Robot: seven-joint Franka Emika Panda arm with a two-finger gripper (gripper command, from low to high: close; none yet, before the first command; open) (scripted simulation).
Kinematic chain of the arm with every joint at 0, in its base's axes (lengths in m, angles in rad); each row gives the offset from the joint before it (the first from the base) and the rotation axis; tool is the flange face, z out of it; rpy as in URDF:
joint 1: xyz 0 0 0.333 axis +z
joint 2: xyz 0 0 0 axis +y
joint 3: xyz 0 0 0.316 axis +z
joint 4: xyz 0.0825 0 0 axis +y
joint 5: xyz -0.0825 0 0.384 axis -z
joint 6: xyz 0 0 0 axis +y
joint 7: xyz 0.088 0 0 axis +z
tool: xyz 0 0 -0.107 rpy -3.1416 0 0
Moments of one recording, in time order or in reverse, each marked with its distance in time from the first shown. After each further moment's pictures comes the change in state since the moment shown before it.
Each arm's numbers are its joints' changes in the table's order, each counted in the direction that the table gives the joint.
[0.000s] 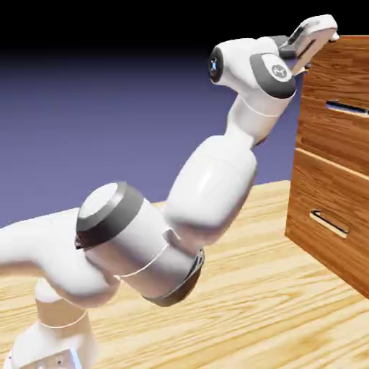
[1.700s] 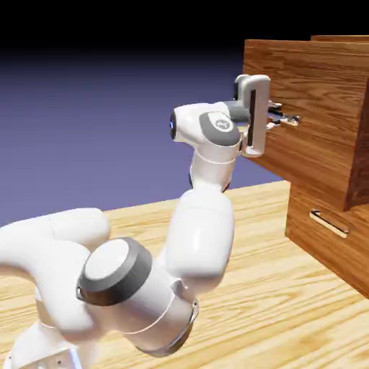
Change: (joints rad) arm -0.219 -0.220 0.003 0.639 0.247 0.378 0.411
